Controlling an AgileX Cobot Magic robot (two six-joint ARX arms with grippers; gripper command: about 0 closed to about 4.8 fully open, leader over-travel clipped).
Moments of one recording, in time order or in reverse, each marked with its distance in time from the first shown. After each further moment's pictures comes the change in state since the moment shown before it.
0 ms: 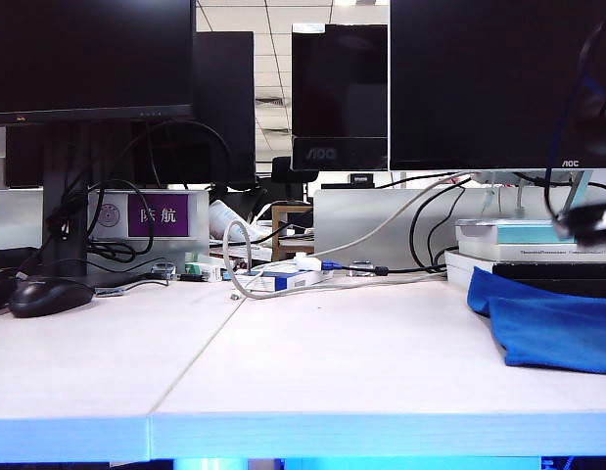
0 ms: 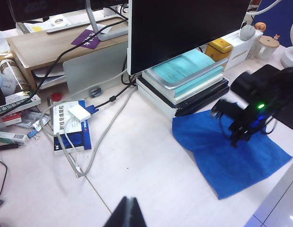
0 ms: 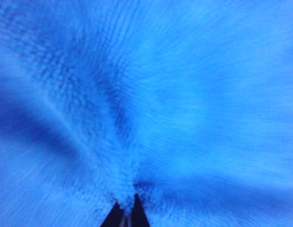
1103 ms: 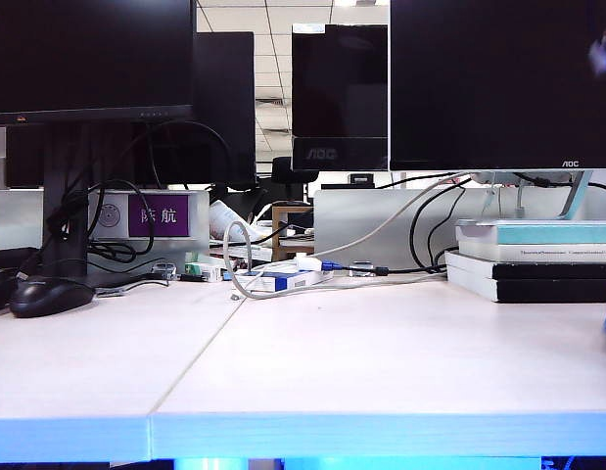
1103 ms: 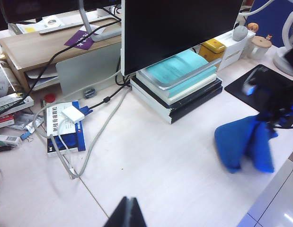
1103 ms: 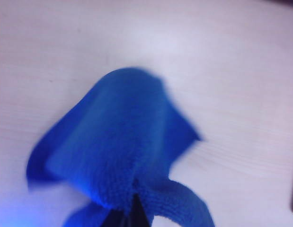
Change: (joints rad) left arm 0.000 0.000 0.000 0.000 0.026 0.000; right arm 0.000 -0.433 0.003 -0.207 -0.008 0.007
